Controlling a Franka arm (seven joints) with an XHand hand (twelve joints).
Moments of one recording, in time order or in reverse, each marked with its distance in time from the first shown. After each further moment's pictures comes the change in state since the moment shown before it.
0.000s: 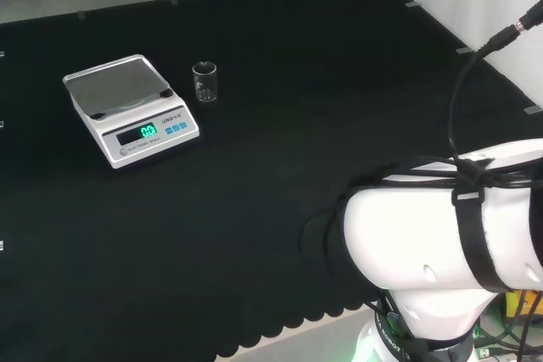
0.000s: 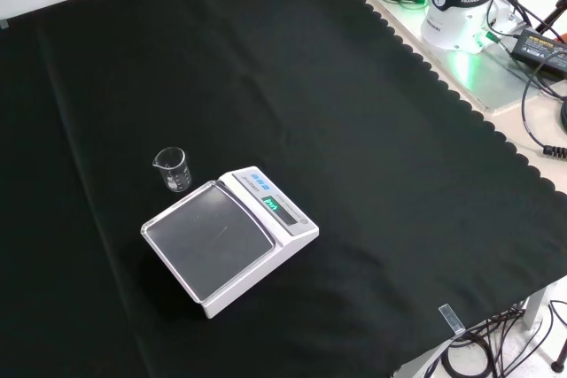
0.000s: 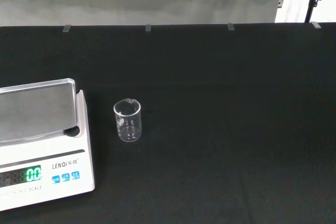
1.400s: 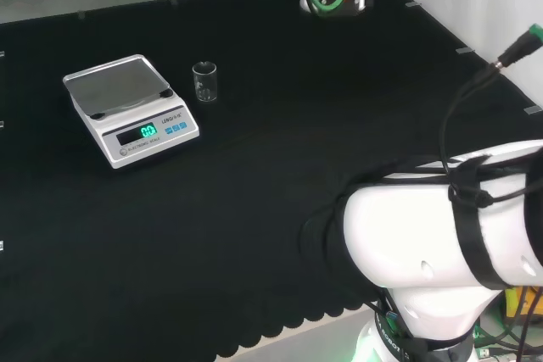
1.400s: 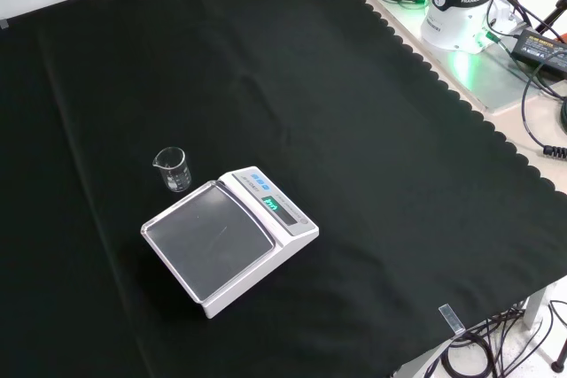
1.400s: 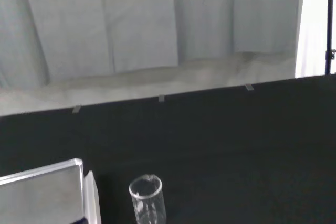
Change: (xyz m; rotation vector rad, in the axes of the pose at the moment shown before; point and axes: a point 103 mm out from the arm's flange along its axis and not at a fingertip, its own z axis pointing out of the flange) arm 0.013 0.071 0.069 -0.250 0.133 0.036
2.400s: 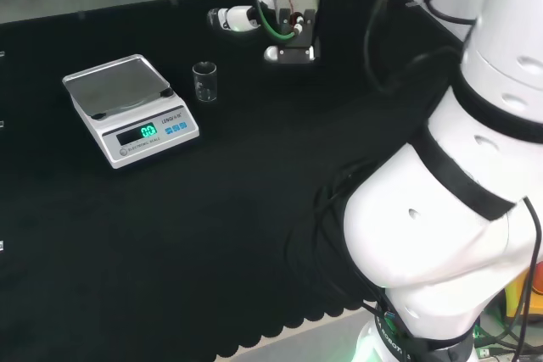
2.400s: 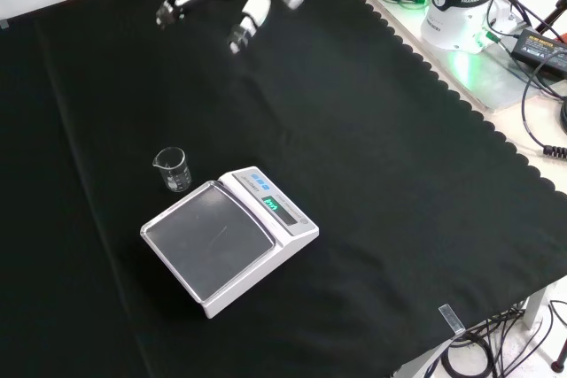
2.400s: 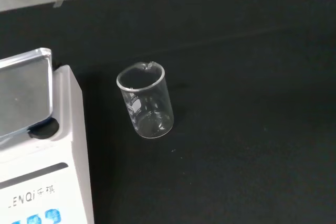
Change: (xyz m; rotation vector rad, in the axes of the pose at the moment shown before) arm -0.001 0.079 0.192 0.262 0.040 0.001
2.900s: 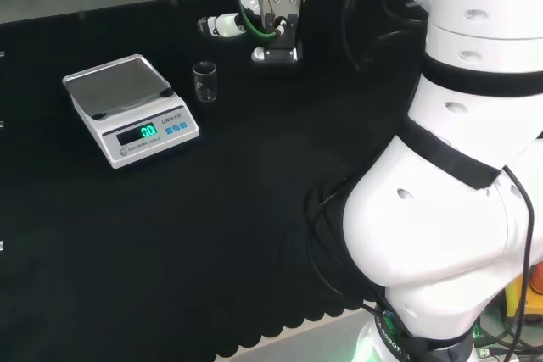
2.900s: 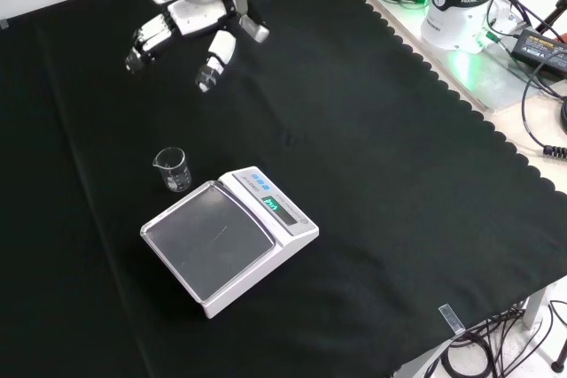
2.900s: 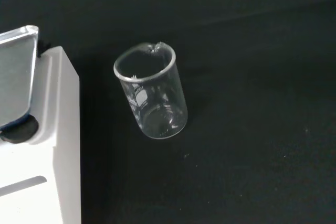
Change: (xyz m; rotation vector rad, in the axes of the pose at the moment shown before) arm 0.001 0.066 0.046 0.064 0.029 -0.048
